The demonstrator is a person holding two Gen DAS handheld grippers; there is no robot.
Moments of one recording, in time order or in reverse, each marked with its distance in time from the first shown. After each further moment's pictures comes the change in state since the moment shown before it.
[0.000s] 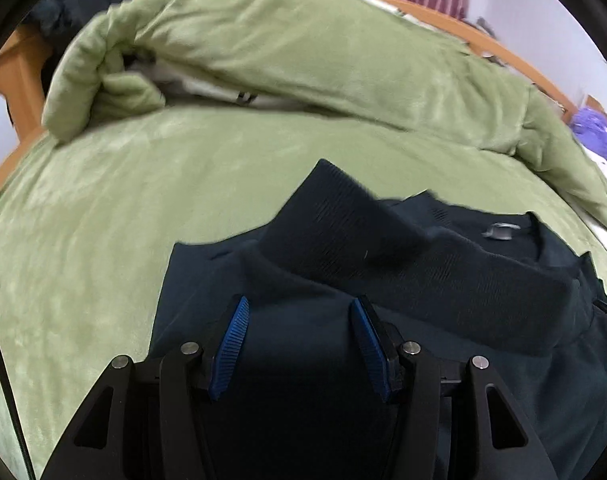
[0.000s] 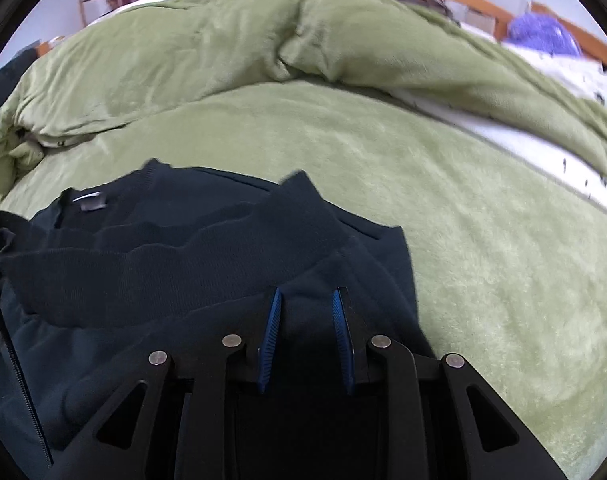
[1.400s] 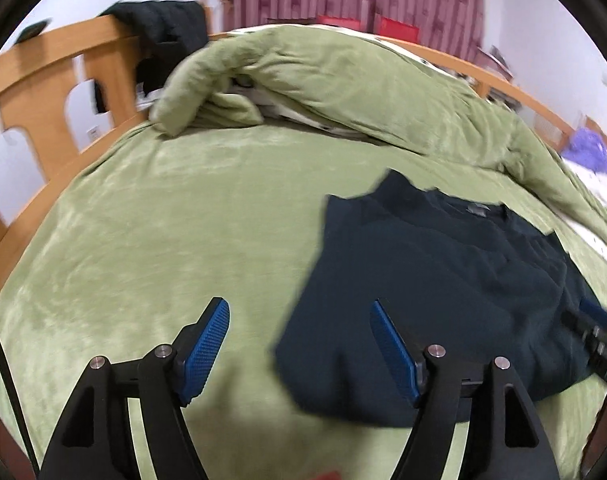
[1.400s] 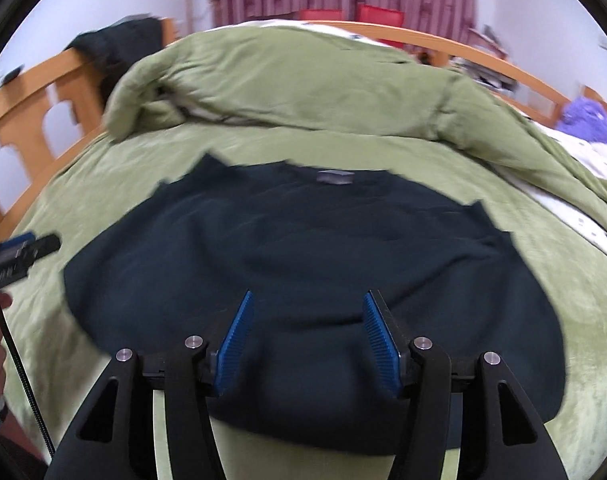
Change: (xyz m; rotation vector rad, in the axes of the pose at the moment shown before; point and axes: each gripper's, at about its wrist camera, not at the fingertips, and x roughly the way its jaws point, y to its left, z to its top) left arm -0.188 0.098 -0.086 -0.060 -0.104 0.093; right arm -0.171 0.205 -0.115 -0.248 -0.142 0.150
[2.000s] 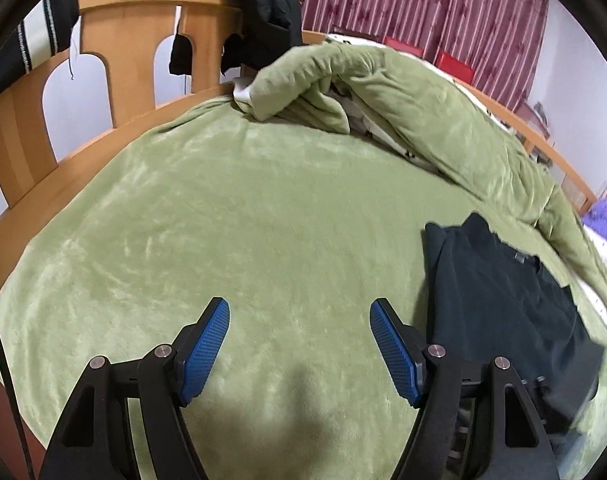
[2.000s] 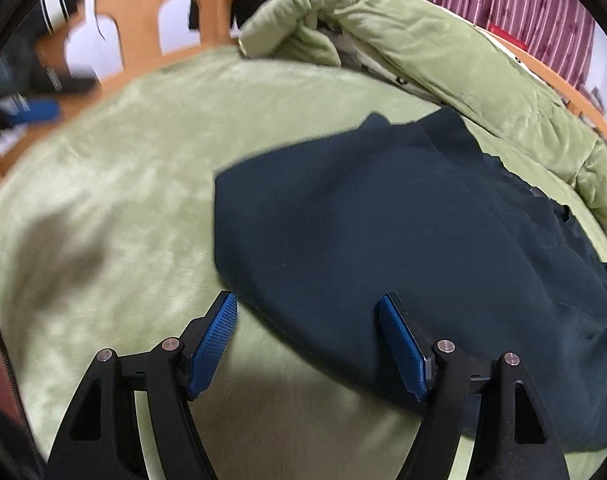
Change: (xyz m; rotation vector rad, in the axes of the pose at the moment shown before) left arm -0.015 0.137 -0.010 -0.195 -0.023 0.004; right arm 0.066 0.212 -0.052 -0.326 0.070 0.096
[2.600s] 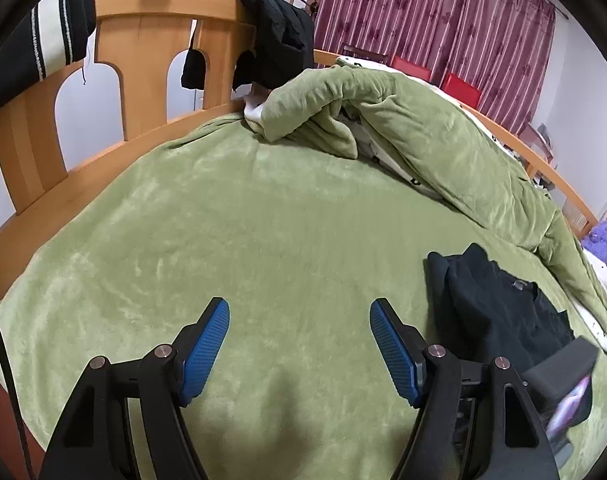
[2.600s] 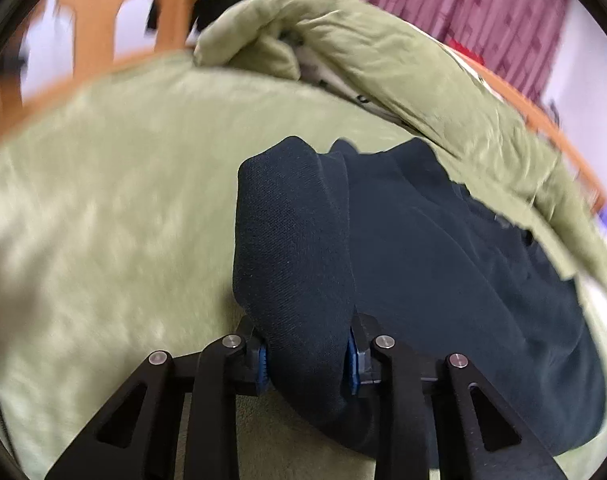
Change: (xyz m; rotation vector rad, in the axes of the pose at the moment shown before) left arm -0.009 0.002 0.015 -0.040 -0.056 -0.001; right arm 0.002 -0.003 0.035 0.081 -0.061 -0.140
